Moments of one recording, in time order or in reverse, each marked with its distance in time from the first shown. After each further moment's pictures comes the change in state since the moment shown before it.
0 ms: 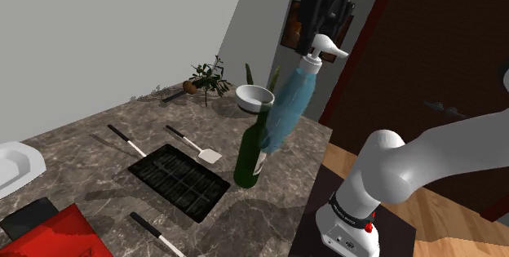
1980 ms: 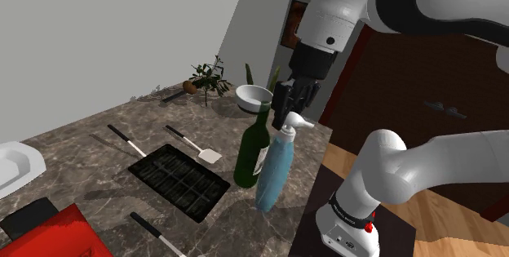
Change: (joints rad) arm 0.030 -0.202 0.047 -0.544 0.057 0.338 -0.080
